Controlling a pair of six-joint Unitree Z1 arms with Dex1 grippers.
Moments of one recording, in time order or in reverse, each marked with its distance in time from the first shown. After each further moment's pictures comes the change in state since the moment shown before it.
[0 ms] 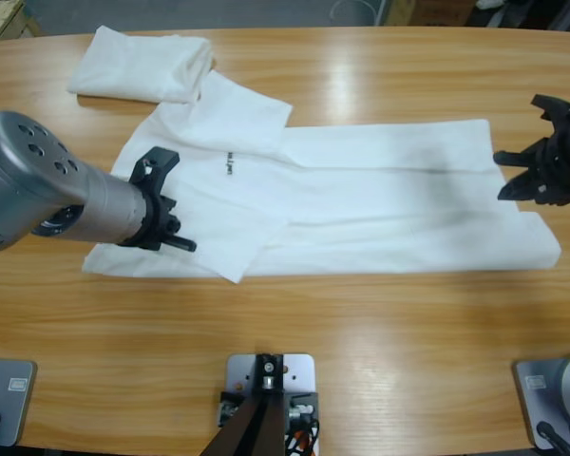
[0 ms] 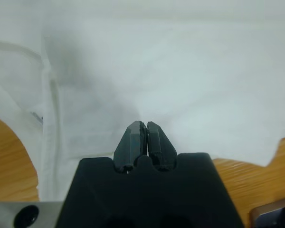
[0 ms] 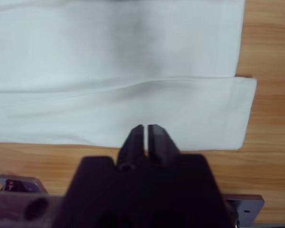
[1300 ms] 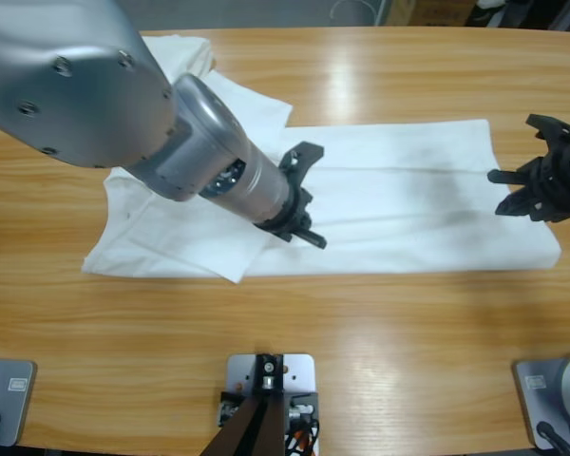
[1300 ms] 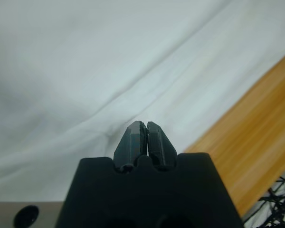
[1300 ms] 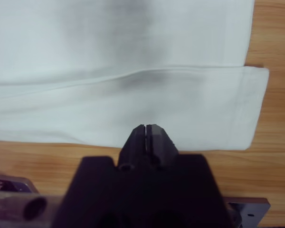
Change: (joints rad) arm 0 -0.055 0.284 -0.353 -0.135 -0.326 0.159; arm 1 0.005 -0.010 0.081 -0.063 0.004 0.000
